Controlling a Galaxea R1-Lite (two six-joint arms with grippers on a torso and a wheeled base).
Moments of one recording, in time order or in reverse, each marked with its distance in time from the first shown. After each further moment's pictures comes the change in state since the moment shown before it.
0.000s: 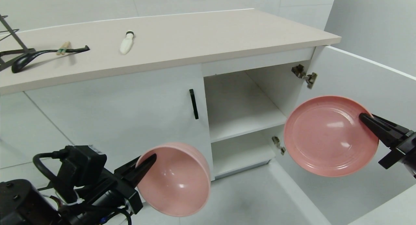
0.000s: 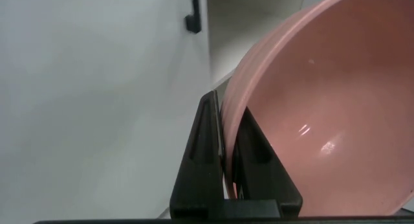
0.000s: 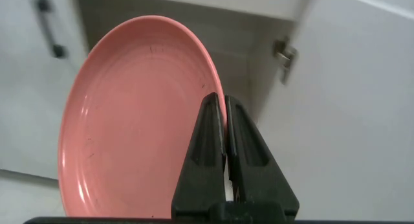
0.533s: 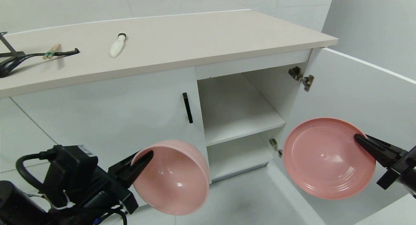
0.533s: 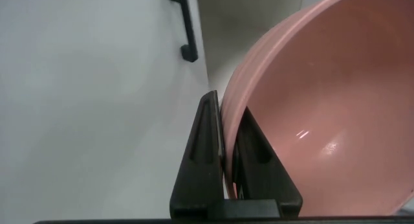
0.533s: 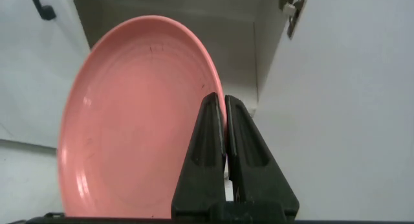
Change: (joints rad) left arm -0.001 -0.043 -0.002 0.000 -0.026 0.090; right arm 0.002 0.024 0.108 -0.001 0.000 0.000
